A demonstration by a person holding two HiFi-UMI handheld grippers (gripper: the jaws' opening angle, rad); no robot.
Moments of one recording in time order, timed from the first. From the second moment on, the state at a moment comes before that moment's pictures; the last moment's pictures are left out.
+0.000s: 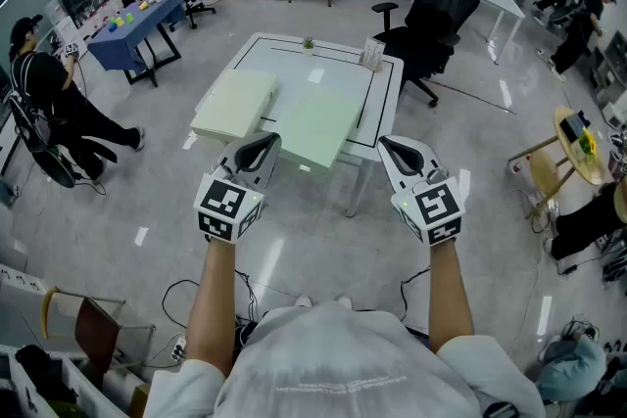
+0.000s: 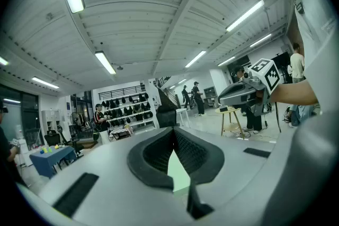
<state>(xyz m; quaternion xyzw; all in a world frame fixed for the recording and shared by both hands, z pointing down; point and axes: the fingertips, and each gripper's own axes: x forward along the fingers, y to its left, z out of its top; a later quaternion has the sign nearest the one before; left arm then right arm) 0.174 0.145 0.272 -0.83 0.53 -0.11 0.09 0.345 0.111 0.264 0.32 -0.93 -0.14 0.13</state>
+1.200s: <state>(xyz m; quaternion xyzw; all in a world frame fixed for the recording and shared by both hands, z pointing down) 0.125 0.120 0.298 -0.76 0.65 -0.05 0.00 0.361 0.054 0.297 0.25 -0.96 -0.03 0.08</state>
